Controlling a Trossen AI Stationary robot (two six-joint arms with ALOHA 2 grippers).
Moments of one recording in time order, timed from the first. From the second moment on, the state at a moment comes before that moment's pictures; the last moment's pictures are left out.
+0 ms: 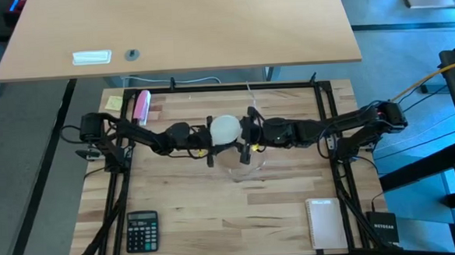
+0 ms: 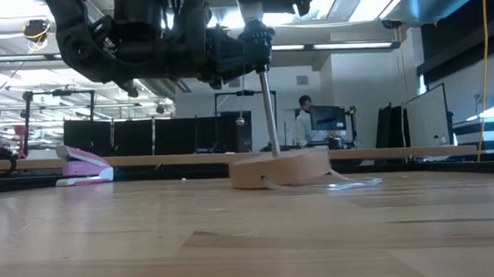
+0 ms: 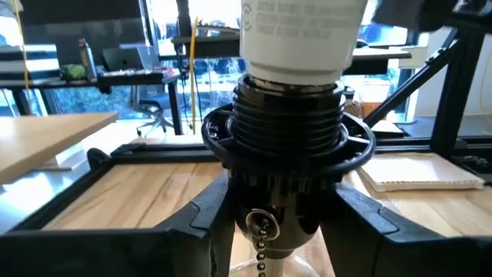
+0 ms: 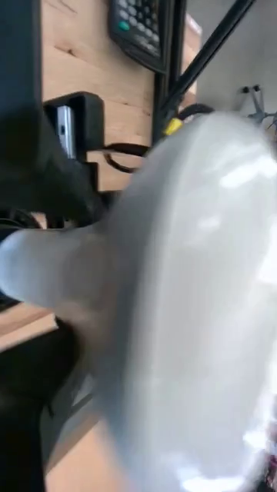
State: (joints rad) left arm 0.10 1.71 0.63 1.11 0.08 0.05; right arm 0.08 1.46 1.03 0.19 0.31 -0.13
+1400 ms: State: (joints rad) left arm 0.13 1.52 0.69 0.79 0.49 -0.05; right arm -0.08 1.48 1.03 0.37 -0.48 -0.01
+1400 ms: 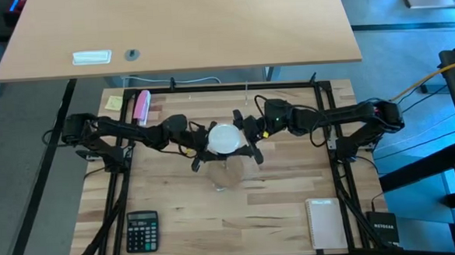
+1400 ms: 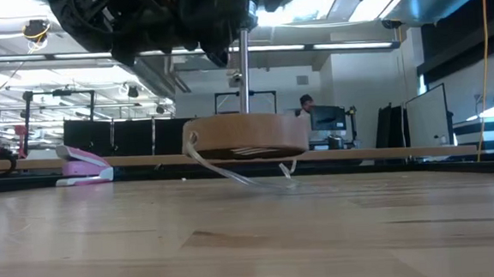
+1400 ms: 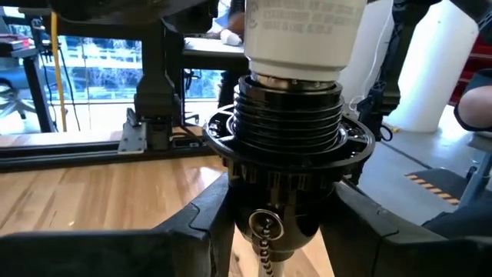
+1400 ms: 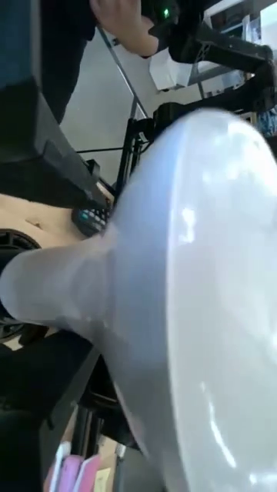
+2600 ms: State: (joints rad) left arm -0.01 1.52 0.70 0.78 -0.32 0.06; right arm 0.13 1.54 1.03 0.41 0.65 -0.10
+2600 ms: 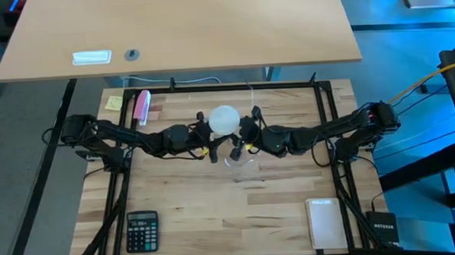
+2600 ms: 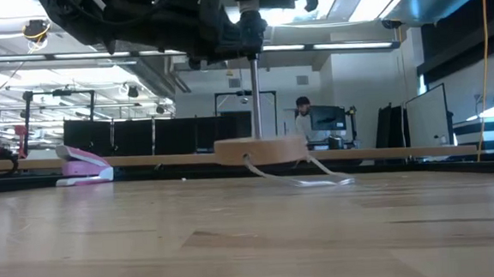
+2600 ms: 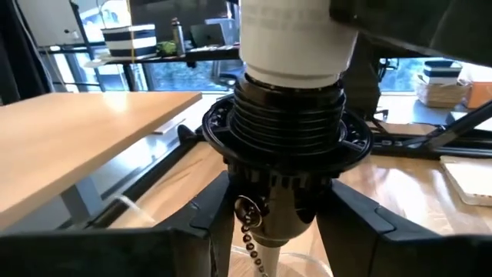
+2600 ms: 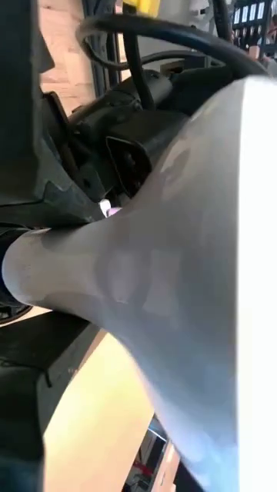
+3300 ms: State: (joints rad) left arm 0.01 1.52 0.70 0.77 -0.15 0.09; right arm 0.12 1.34 1.03 0.02 0.24 -0.11
